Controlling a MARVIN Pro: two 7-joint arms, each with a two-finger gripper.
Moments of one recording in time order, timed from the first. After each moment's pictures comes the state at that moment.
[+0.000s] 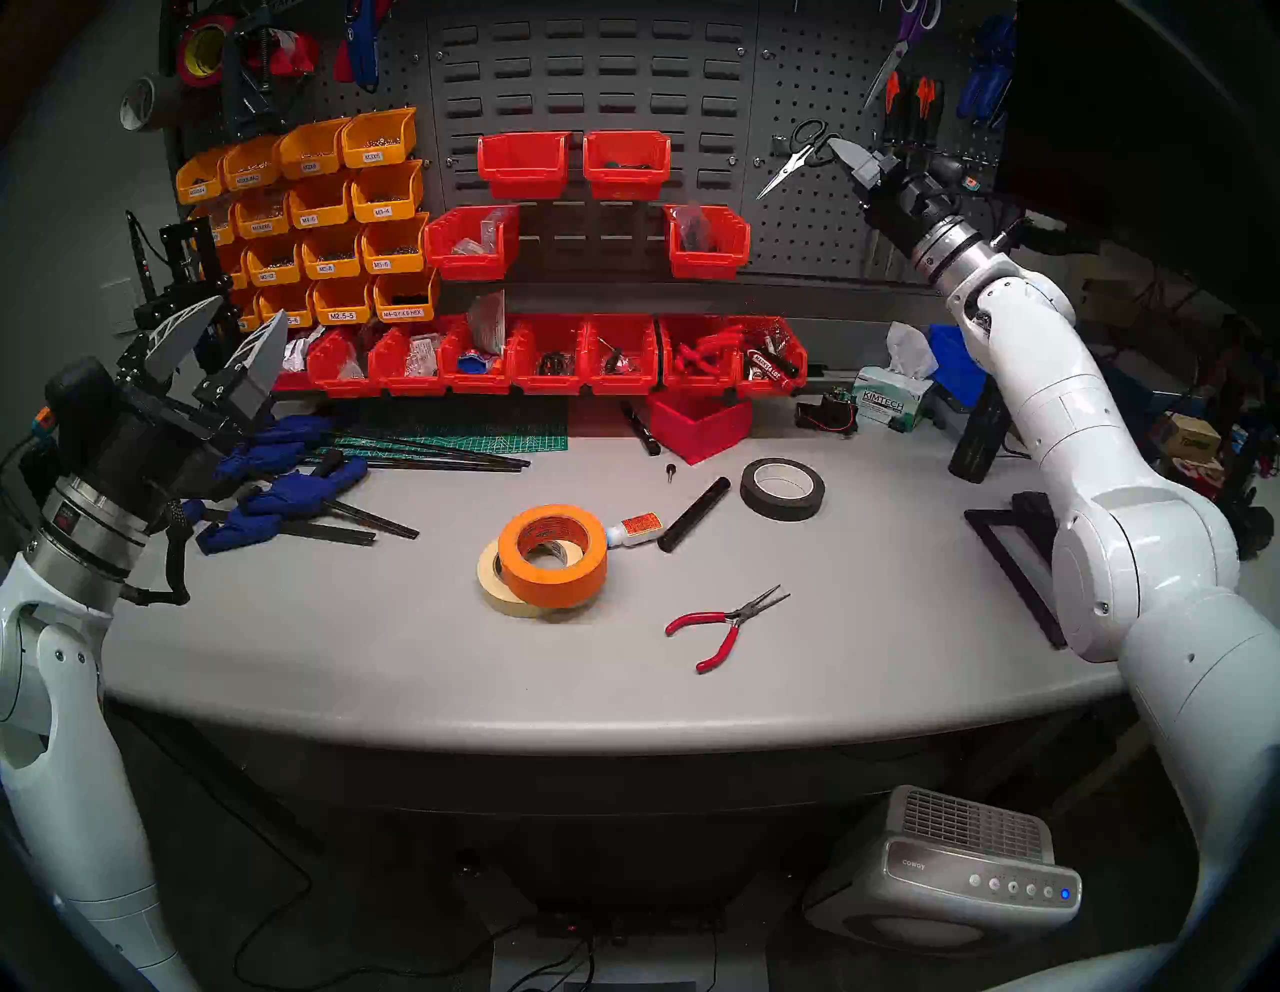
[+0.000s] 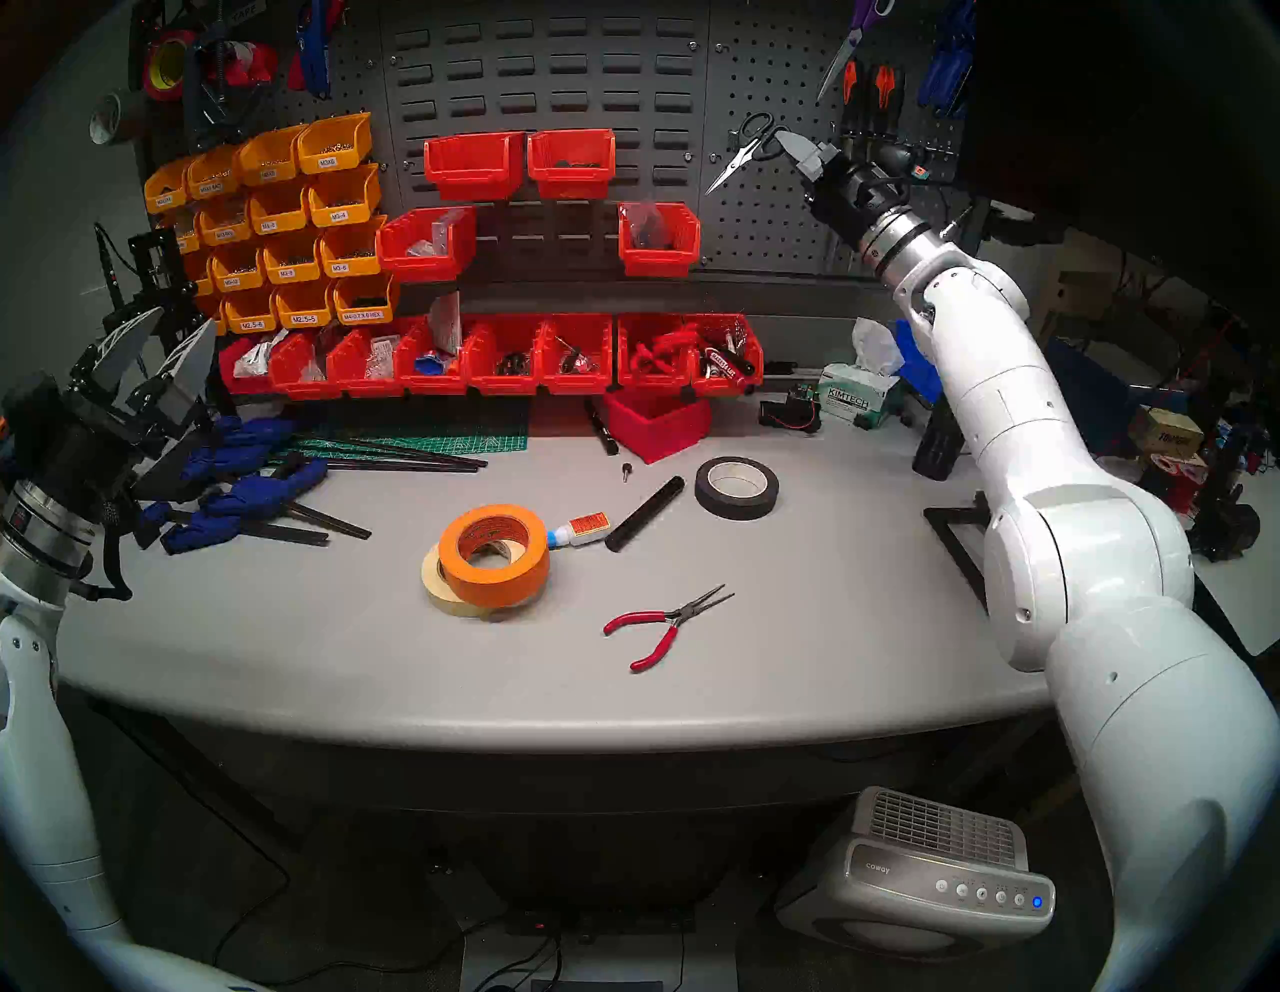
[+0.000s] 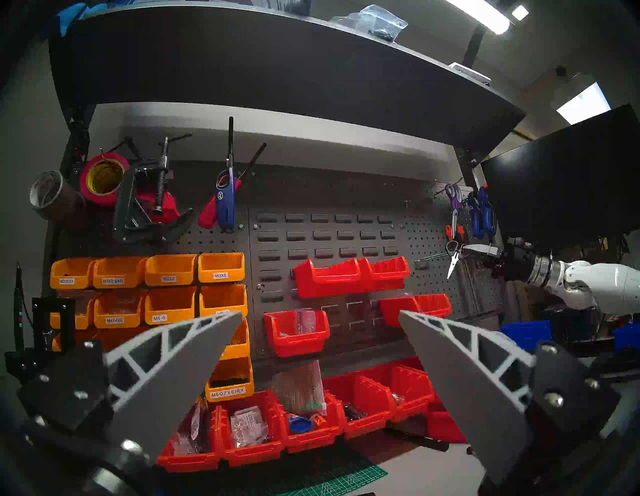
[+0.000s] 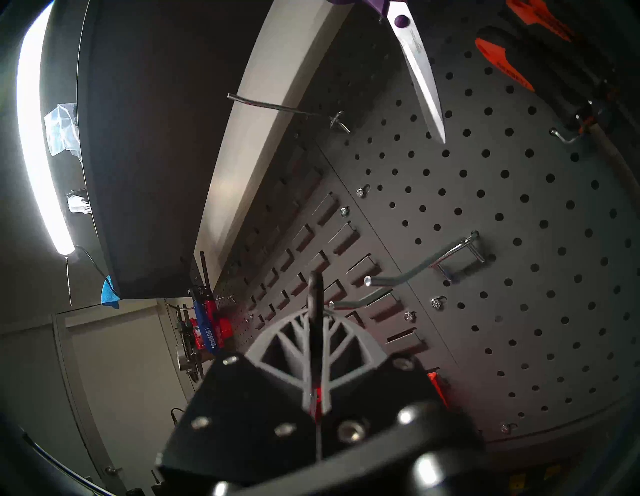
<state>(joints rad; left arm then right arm) 1.86 -1.36 -2.37 -2.26 -0.68 0.18 -0.74 -0.38 -1.15 1.31 -0.65 1.17 0.33 0.84</state>
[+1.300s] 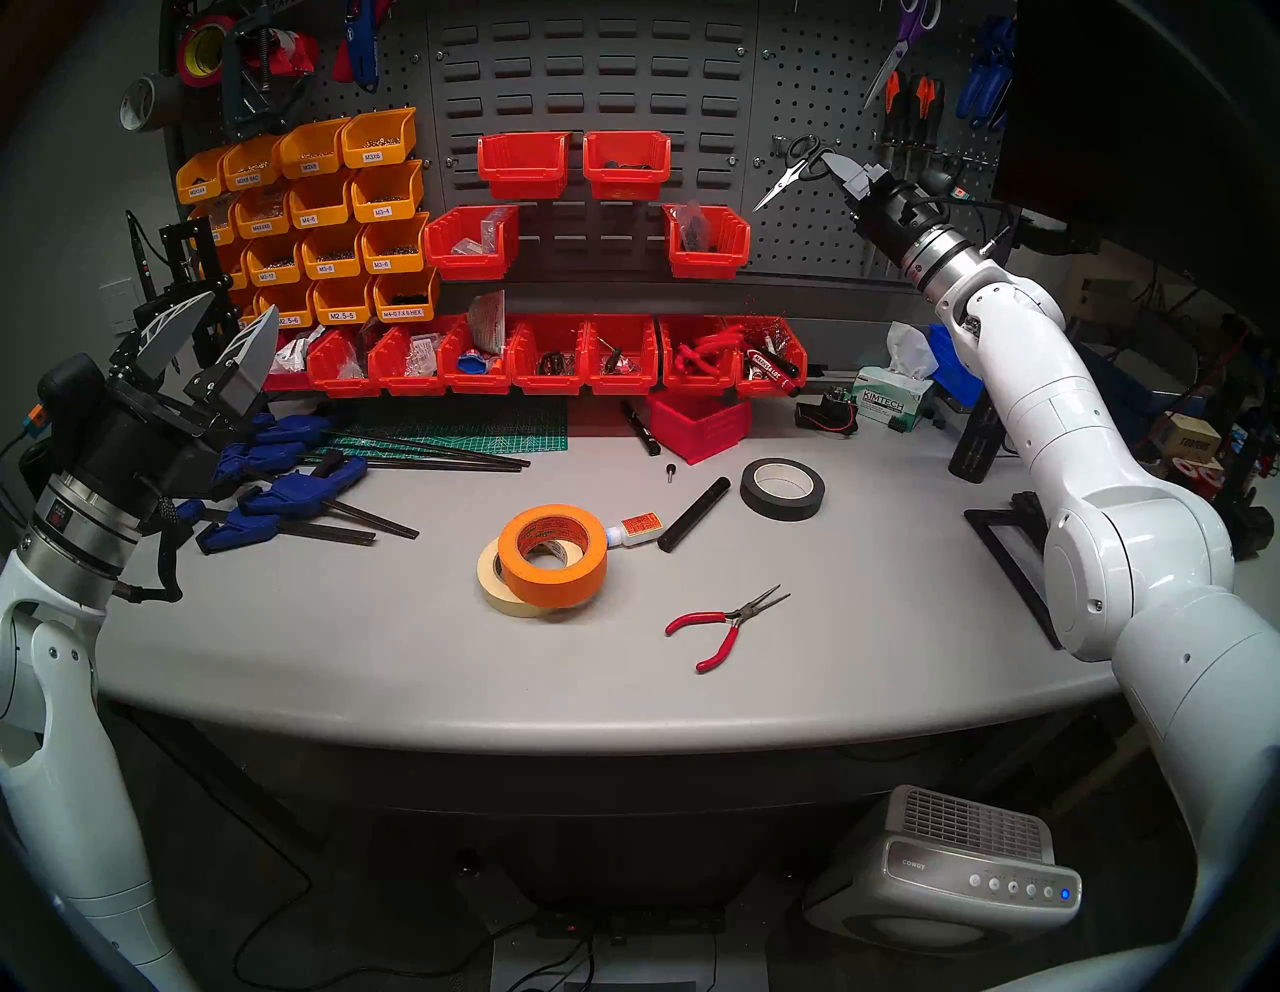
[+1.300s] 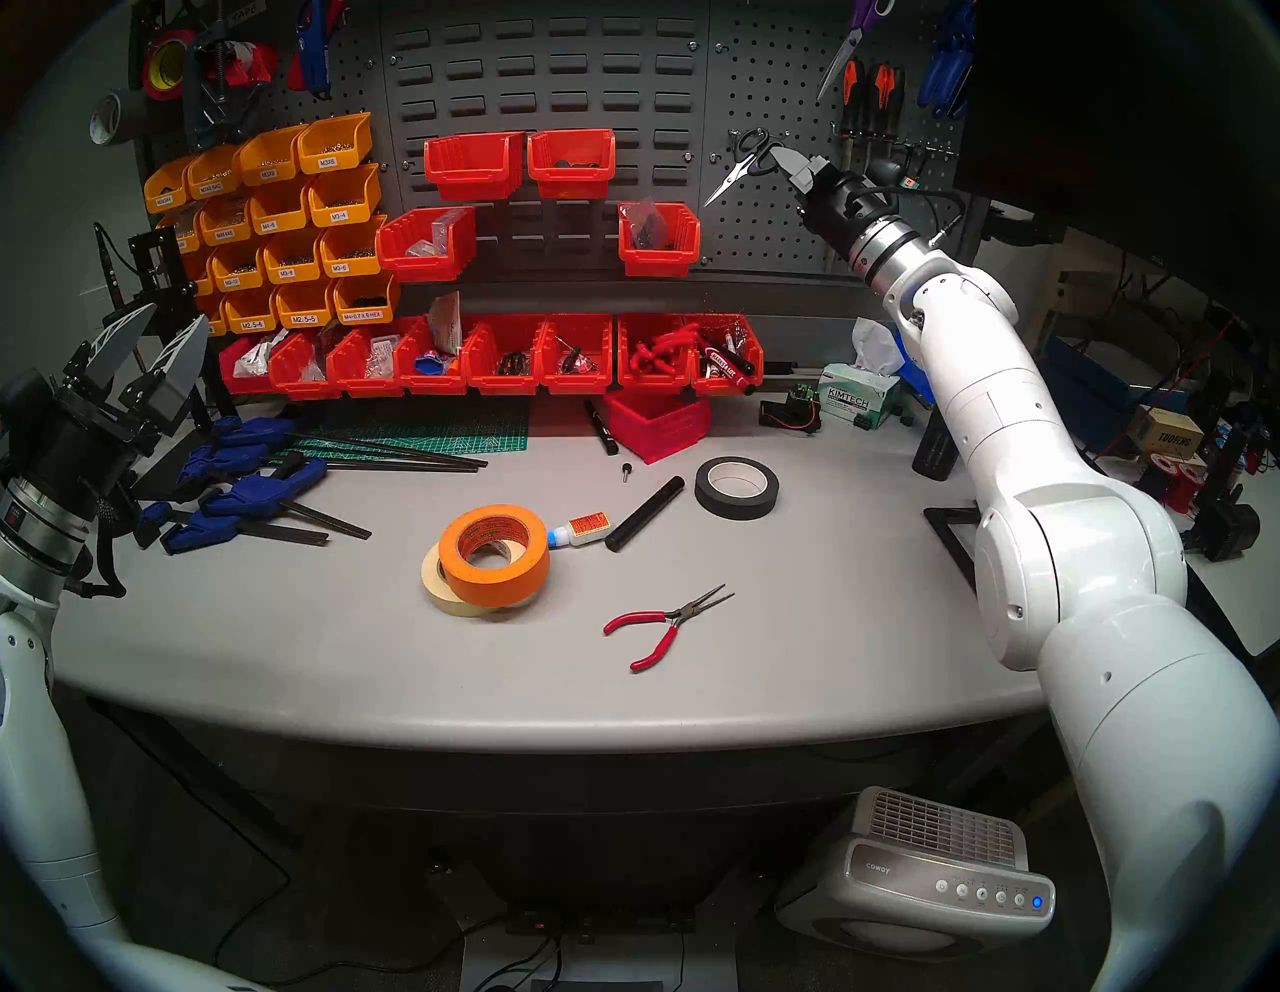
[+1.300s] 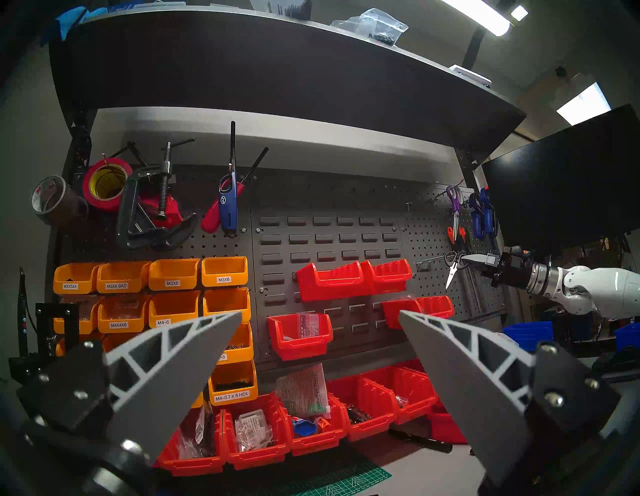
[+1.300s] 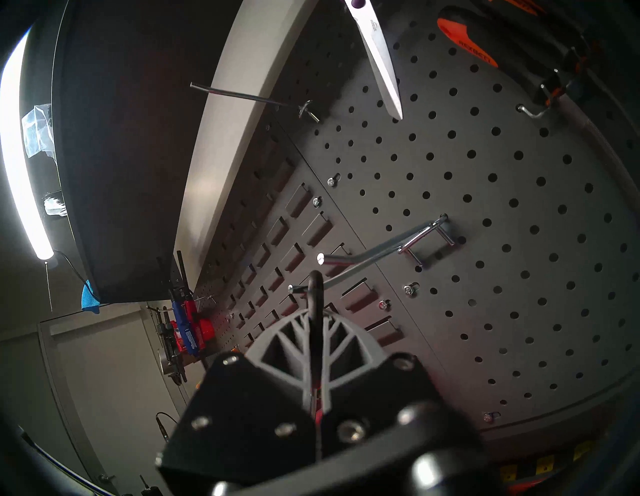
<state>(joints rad) 1.86 -1.35 -2.38 -2.26 -0.69 0.18 -0.75 -0.38 -1.16 1.30 -0.63 1.16 0.32 0.79</state>
